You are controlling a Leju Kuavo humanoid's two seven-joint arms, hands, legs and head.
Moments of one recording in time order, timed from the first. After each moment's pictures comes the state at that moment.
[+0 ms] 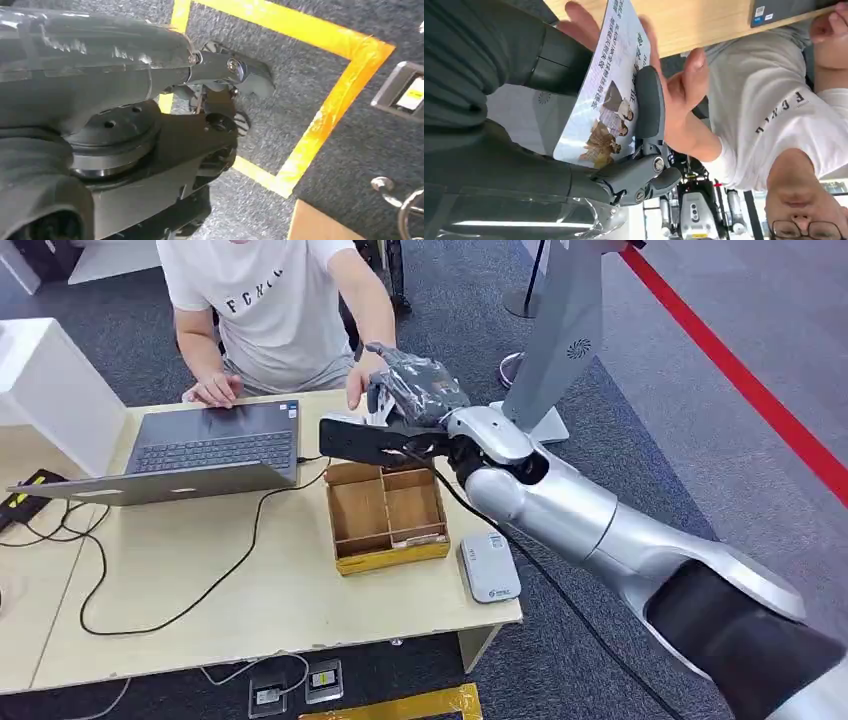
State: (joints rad) left arm -0.08 0.04 -0.98 -0.21 1.27 -0.02 -0.30; right arm -1.05 -0.23 1.06 -1.19 0.31 -0.04 0.36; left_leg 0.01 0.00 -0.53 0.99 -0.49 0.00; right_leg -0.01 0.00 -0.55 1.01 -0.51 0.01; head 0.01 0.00
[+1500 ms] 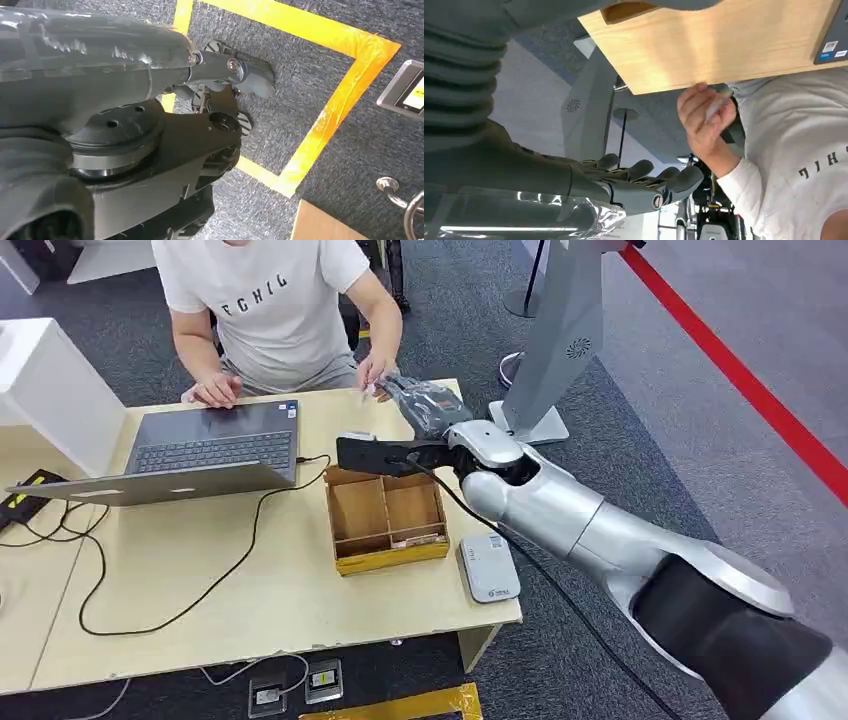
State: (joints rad) left arm -0.08 0.03 -0.98 -0.20 1.27 -0.01 -0.30; right arm -1.06 -0.19 1.12 -0.98 0.33 -0.04 0.31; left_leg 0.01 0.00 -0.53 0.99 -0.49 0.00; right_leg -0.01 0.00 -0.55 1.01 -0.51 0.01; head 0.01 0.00
